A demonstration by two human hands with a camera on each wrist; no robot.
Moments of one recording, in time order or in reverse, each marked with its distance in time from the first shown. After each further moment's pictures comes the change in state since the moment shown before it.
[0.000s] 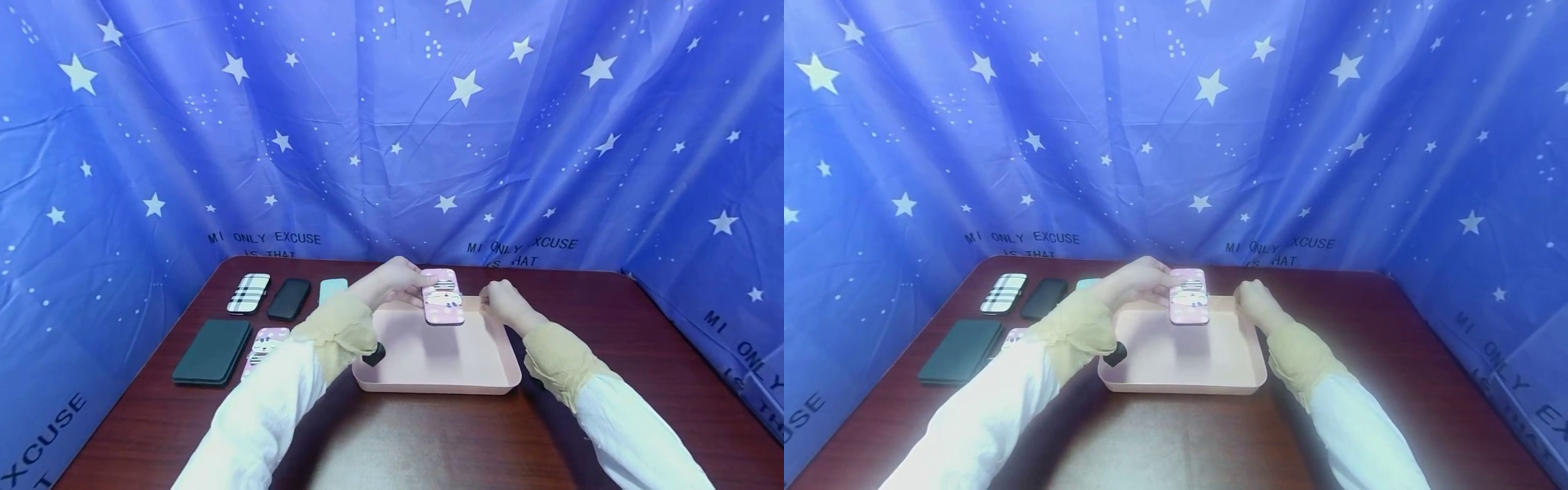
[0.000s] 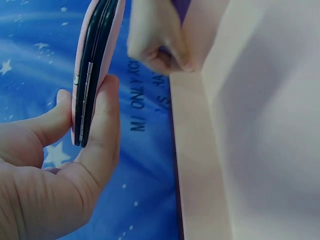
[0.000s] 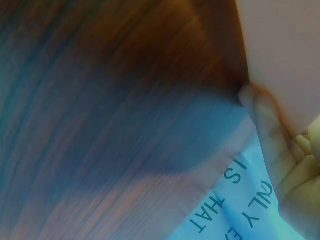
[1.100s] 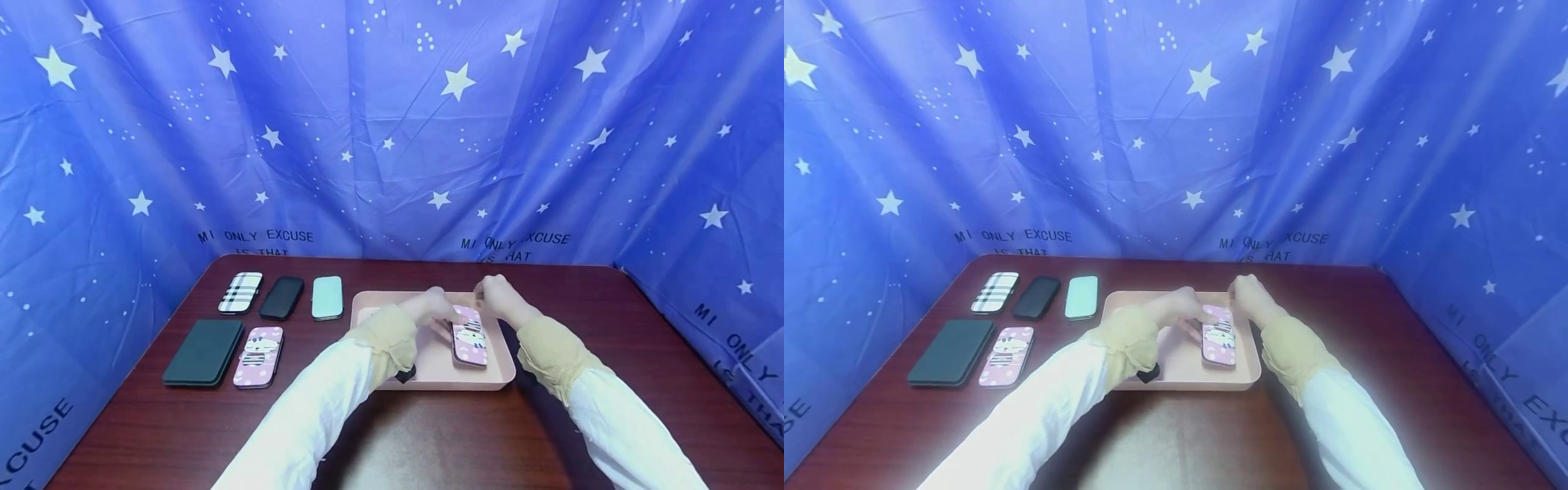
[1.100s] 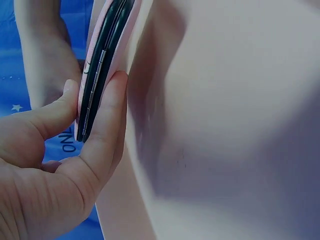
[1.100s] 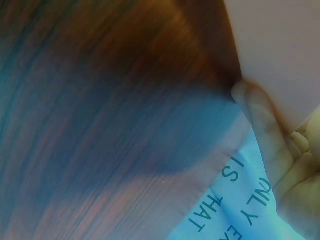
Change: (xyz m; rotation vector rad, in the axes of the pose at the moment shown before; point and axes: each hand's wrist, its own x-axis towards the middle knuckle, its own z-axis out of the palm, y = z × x) left_hand 0.043 -0.044 0.073 0.145 -0.041 -0.090; right_hand 0.001 -0.003 -0.006 0.023 -0.015 -0.014
